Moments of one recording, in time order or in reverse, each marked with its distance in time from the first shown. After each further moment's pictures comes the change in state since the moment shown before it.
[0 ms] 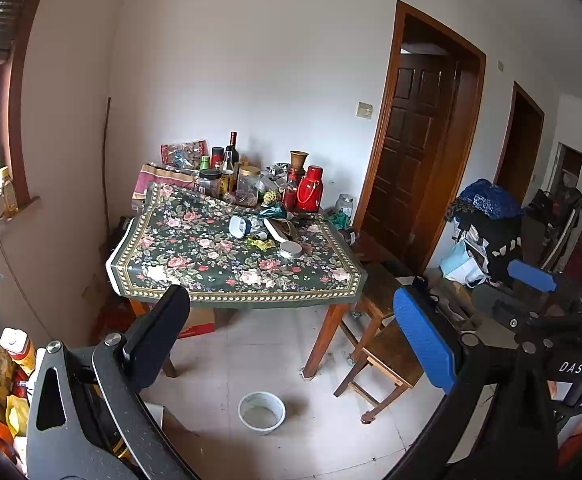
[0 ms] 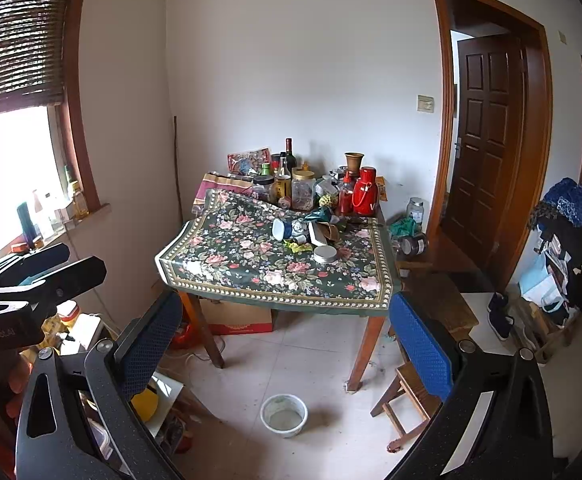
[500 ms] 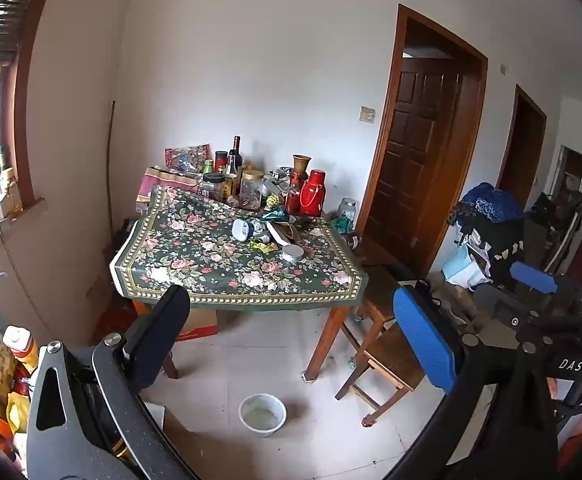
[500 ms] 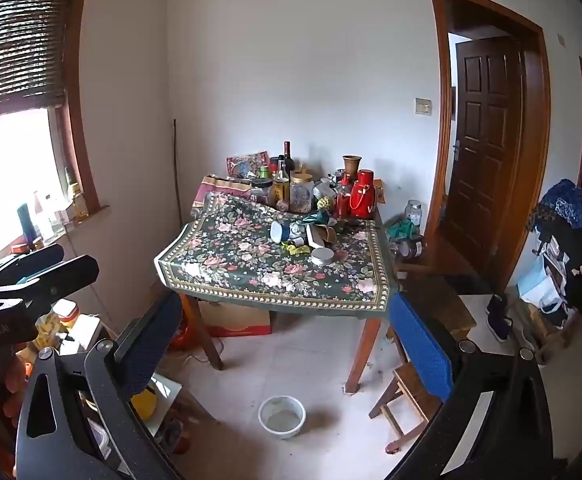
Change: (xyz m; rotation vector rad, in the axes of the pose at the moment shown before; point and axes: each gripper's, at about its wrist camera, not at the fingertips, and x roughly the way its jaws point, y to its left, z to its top) left arm -0.010 -0.004 0.002 0.002 -0.018 0.013; right arm -0.005 -0.001 0.000 -0.010 -0.017 -0.005
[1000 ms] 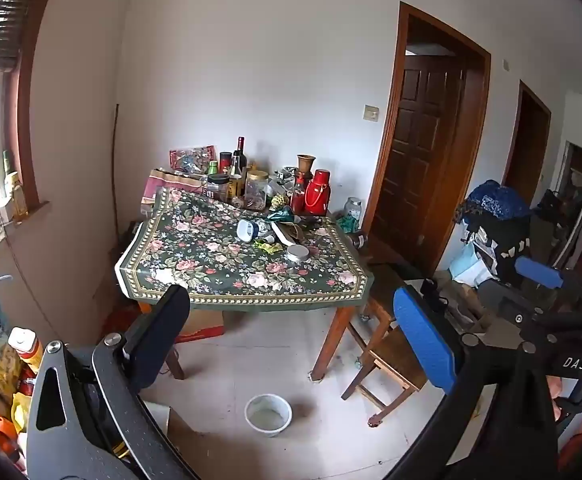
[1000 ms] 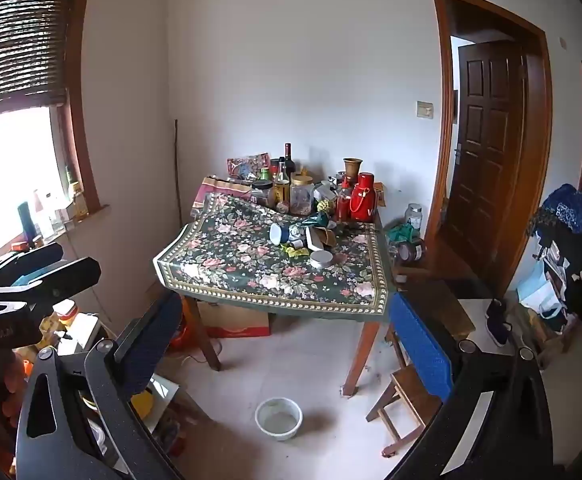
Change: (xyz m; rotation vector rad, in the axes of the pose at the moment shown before) left arm 0.008 -0.007 0.000 -0.002 -0.020 0.033; right arm 0.001 0.000 0.002 -0.013 -0.001 -0.006
